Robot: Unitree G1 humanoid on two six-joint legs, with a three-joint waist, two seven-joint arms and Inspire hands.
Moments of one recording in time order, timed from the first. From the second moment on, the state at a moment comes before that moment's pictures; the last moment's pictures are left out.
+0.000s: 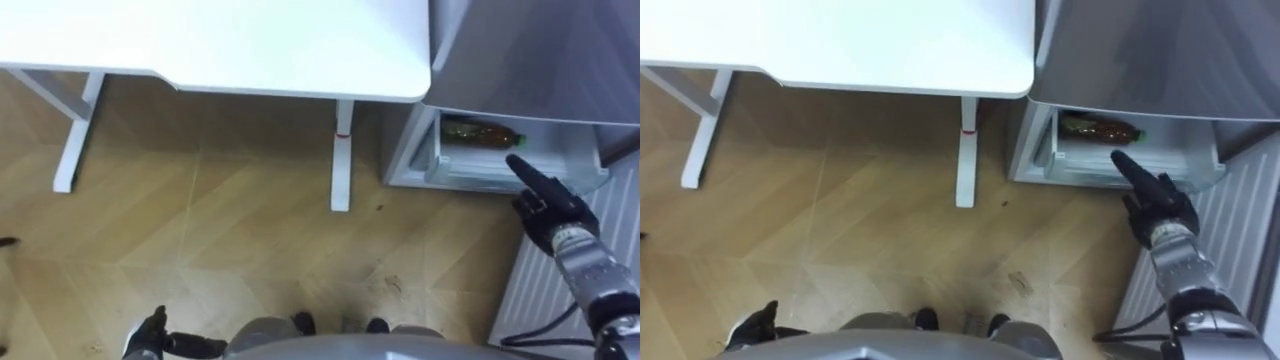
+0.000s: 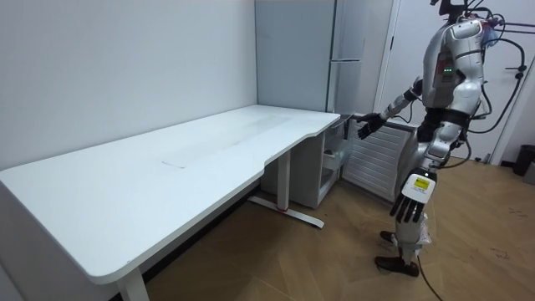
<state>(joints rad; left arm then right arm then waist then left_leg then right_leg) 0.21 0.30 -0.08 1.00 -0.07 0.03 0.06 -0.14 -0.41 -0.02 1.04 1.23 0.00 0.03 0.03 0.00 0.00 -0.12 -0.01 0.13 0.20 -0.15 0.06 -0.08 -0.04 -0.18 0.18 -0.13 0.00</state>
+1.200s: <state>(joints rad) 0.25 0.23 0.04 0.99 0.07 0.04 0.12 0.08 -0.23 -0.12 1.13 1.33 -0.01 0.03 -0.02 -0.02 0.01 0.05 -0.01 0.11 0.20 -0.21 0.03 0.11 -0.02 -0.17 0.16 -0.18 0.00</state>
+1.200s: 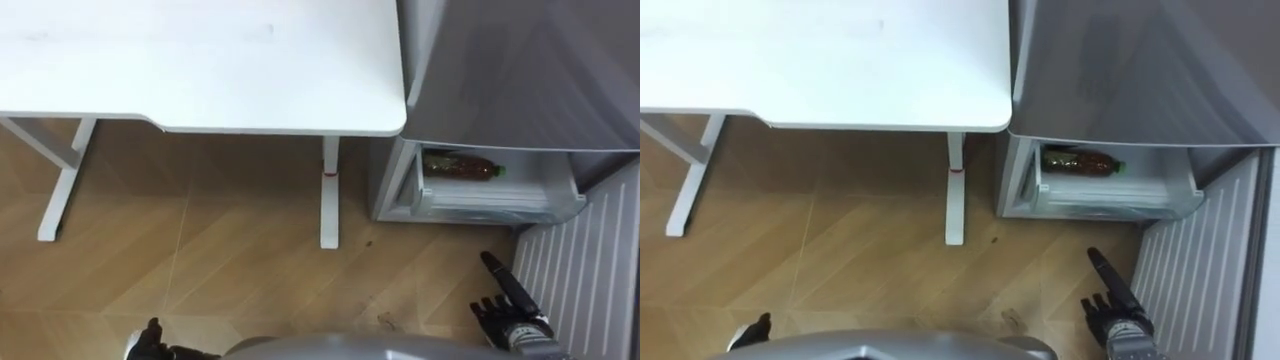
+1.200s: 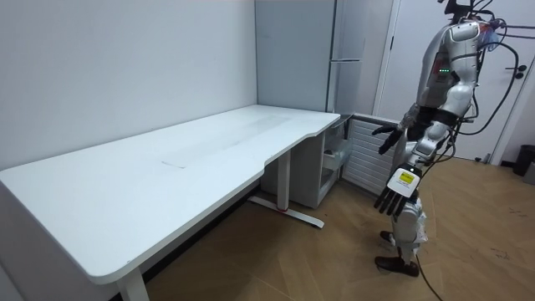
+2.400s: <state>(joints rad) 0.26 0.22 0.01 1.10 0.12 0.04 0.09 -0.02 -0.23 -0.11 1.17 1.48 -0.04 0.13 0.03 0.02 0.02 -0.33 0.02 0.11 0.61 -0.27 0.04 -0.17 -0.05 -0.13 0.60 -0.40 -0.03</state>
